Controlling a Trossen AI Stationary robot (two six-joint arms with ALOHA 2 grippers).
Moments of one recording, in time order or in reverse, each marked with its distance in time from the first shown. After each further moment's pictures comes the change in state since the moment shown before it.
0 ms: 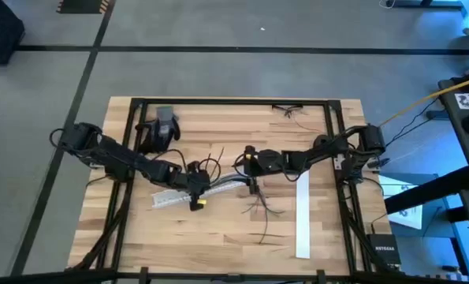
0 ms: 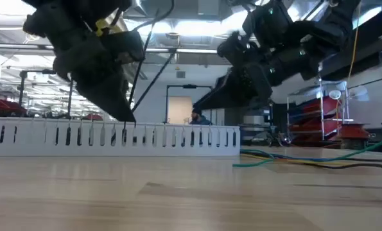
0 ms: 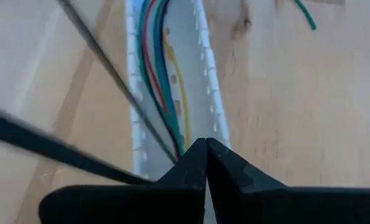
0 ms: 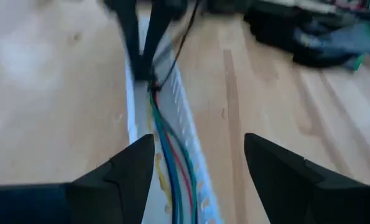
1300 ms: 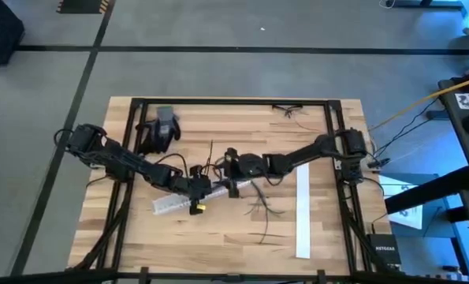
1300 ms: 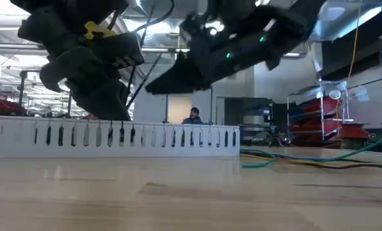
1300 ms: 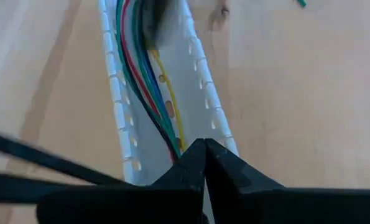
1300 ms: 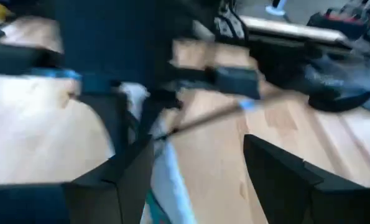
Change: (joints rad) left arm -0.047 0.020 -0.003 0.021 0.002 0.033; right arm 0.021 0.232 0.312 -0.036 -0.024 0.092
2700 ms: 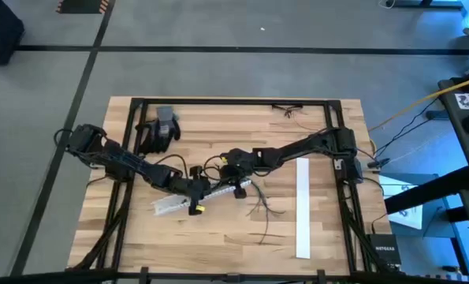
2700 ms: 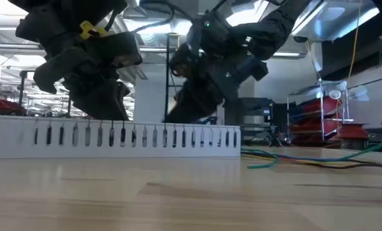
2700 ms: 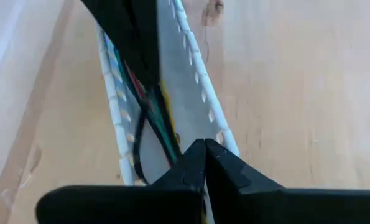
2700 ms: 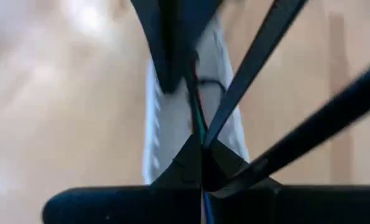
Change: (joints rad) left arm -0.007 0.000 0.000 -0.013 -0.004 0.018; right arm -0.053 0.062 0.115 -0.430 -0.213 -0.136
